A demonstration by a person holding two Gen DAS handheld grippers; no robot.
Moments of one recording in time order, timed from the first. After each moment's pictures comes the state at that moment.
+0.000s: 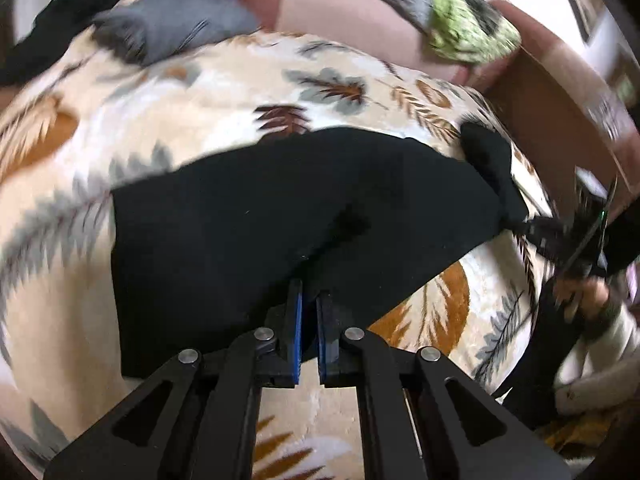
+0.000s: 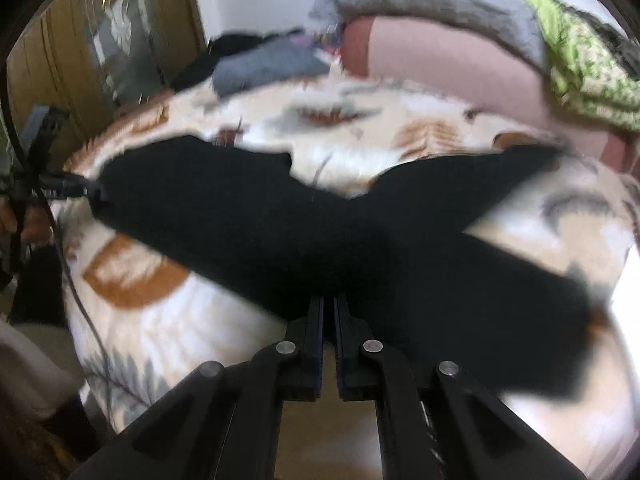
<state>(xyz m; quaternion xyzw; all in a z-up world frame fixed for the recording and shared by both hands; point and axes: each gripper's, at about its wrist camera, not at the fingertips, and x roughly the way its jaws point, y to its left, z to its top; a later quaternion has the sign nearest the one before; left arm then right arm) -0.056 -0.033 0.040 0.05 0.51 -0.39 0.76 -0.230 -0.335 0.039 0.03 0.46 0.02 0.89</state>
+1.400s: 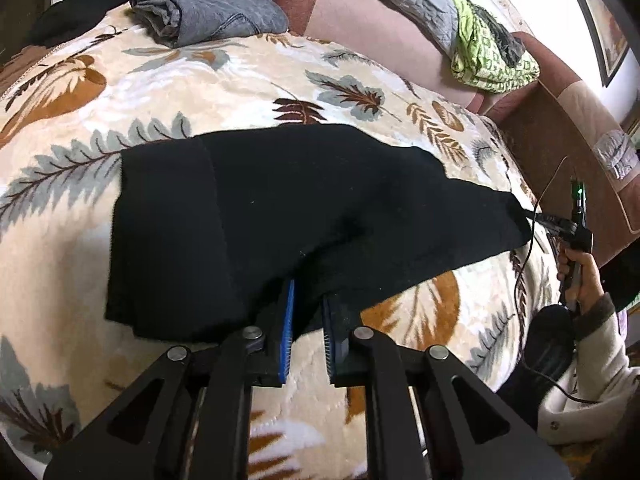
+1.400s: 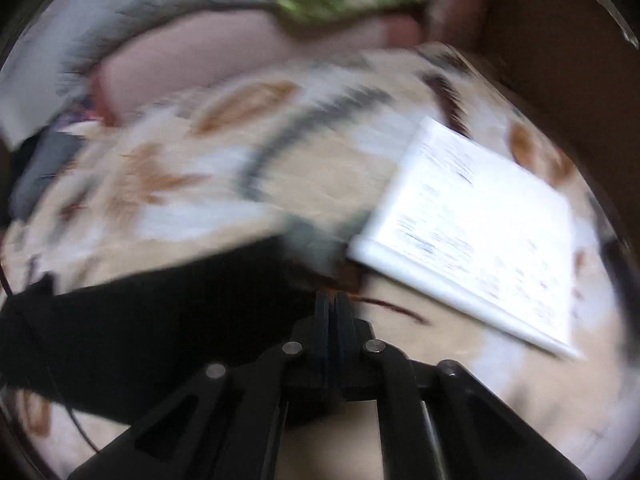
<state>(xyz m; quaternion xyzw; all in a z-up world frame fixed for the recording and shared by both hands) -0.080 -0.017 0.041 0.01 0.51 -0.36 0.78 -0.258 -0.498 0.070 0.16 0.44 -0.24 0.85</state>
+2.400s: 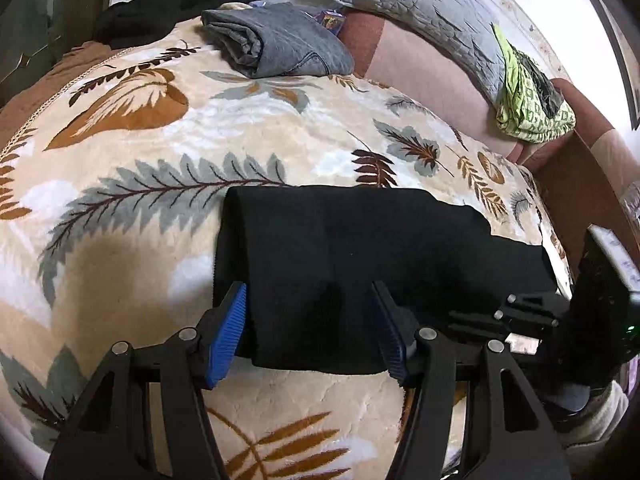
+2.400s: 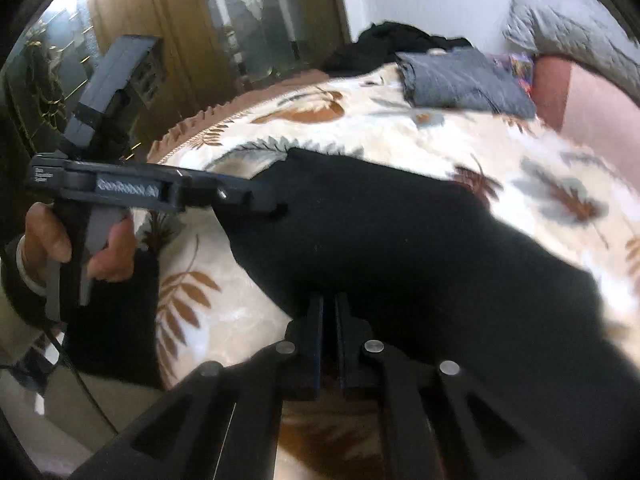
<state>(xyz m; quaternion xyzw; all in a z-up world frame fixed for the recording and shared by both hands) -0.050 0.024 0.048 -0.03 0.48 -0.28 0.83 -0.144 -0.139 0.036 0.01 0.44 0.22 0.87</state>
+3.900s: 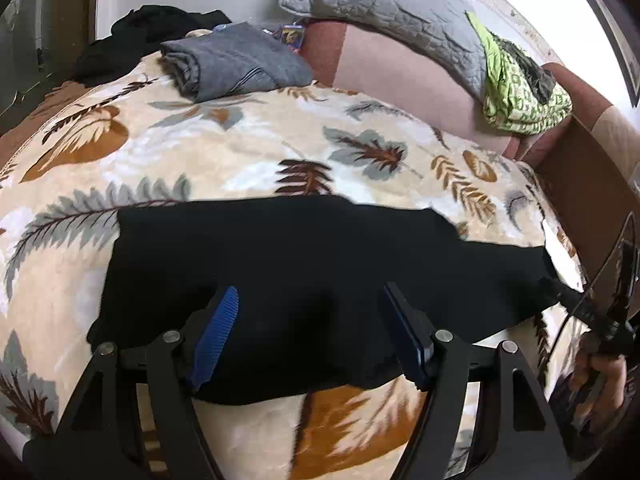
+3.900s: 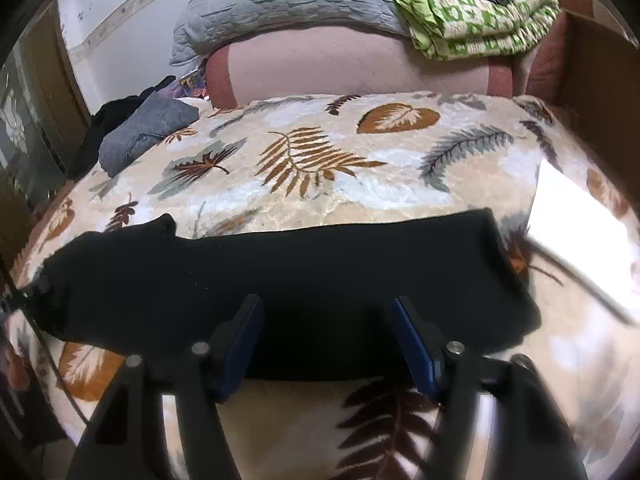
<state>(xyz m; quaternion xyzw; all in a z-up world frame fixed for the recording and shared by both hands) -0.089 -0.060 0.059 0.00 0.44 -0.27 0.86 -0.253 -0.385 0.058 0.15 0.41 -0.18 0.88</state>
